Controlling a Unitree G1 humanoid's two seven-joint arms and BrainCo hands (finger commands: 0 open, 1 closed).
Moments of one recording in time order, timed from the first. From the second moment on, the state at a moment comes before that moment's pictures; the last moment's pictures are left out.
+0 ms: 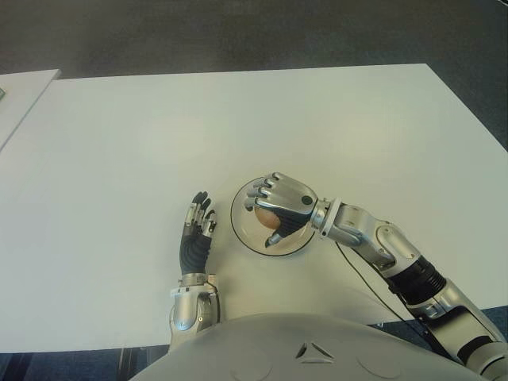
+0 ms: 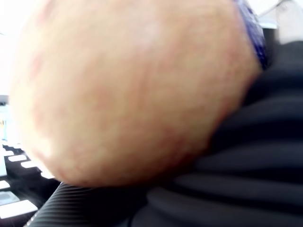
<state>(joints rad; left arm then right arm) 0.54 -0.10 -0.14 0.06 -0.11 -0.53 0.01 -0.22 -0.52 0.54 -0.12 -0.95 -0.49 0.13</state>
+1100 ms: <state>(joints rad) 0.54 -0.10 -0.13 0.11 -0.09 -0.59 0.07 -0.24 -0.52 0.51 -0.08 -0.92 -0.48 0.23</state>
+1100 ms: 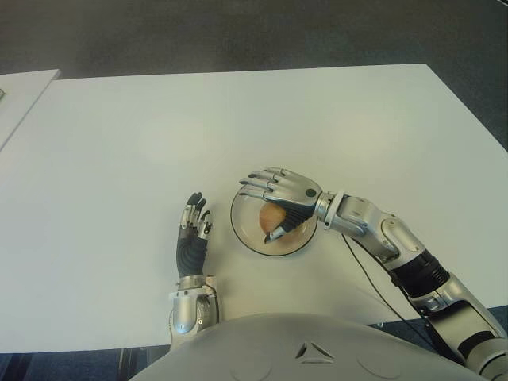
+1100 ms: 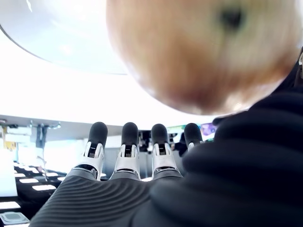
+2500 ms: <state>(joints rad) 0.53 -0.09 -0.16 0.21 -0.13 -0.82 0.10 -0.19 -0.17 0.07 0.44 -0.11 -0.28 0.16</state>
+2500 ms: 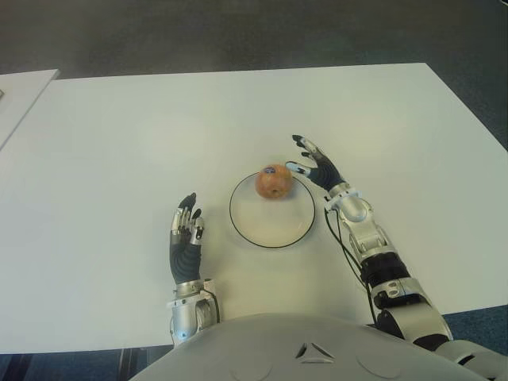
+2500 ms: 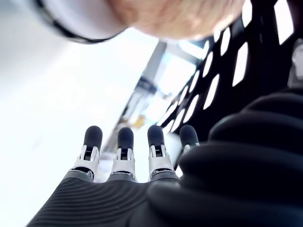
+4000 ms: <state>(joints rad) 0.52 -0.09 -0.17 0.23 -0.20 -0.86 0.12 -0.09 0.02 -0.25 0.38 0.43 -0.05 0.31</state>
